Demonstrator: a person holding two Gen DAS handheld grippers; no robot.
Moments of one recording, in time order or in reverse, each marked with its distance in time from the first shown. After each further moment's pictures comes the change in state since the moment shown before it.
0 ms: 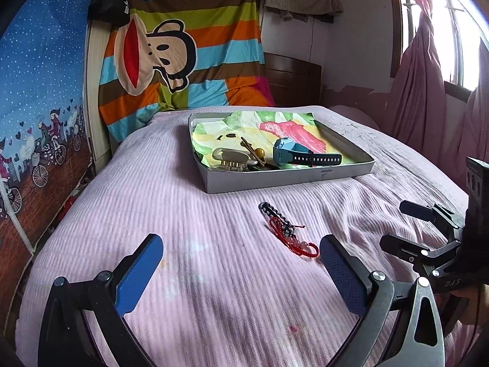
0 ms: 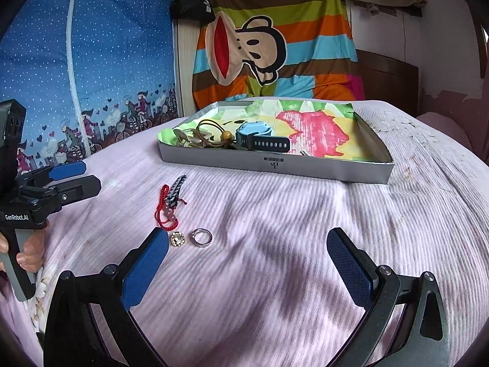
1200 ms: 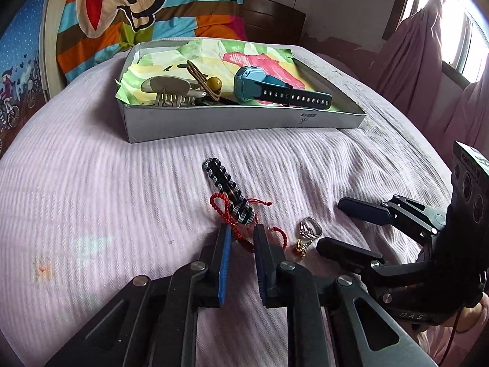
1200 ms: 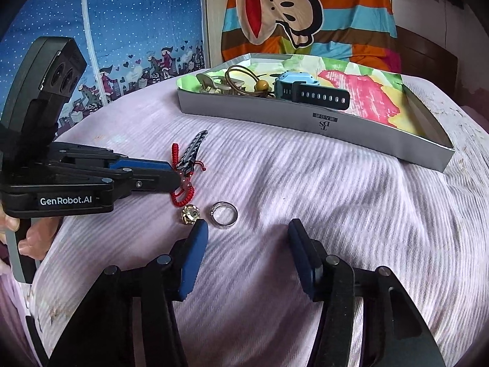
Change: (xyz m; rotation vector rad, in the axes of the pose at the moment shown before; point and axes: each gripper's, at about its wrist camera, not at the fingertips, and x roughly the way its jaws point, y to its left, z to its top) left arm 0.080 -0.025 0.000 -0.034 0.302 -0.163; right arm 0.054 0.018 -0.004 -0.086 0.186 0.123
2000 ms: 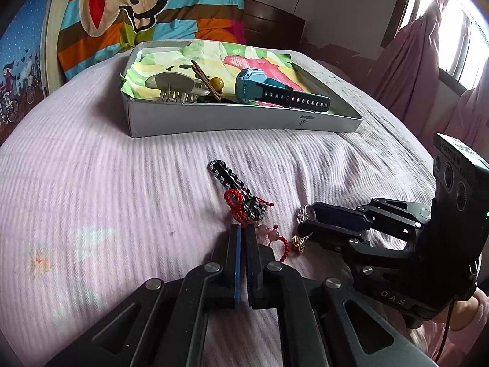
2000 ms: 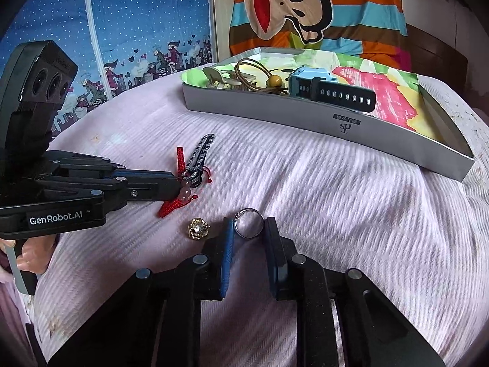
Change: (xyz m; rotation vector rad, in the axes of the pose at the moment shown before) left arm -0.004 0.004 -0.007 -0.018 -0.032 -0.029; right arm 0.017 0.007 0.007 -0.020 0.021 0.035
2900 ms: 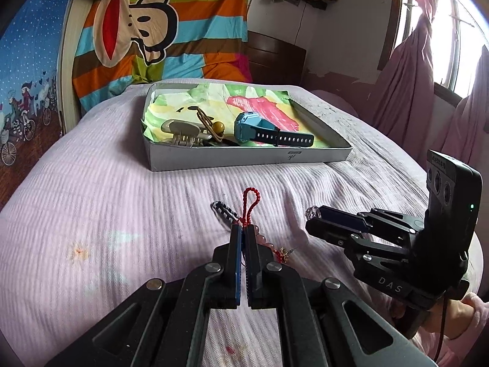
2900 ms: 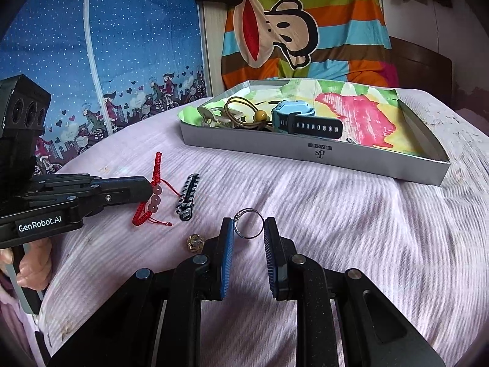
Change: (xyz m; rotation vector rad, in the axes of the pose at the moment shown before) left arm -0.044 -0.013 -0.007 0.012 -0.171 0.047; right arm -0.028 -0.013 -0.001 0.053 -0.147 -0.007
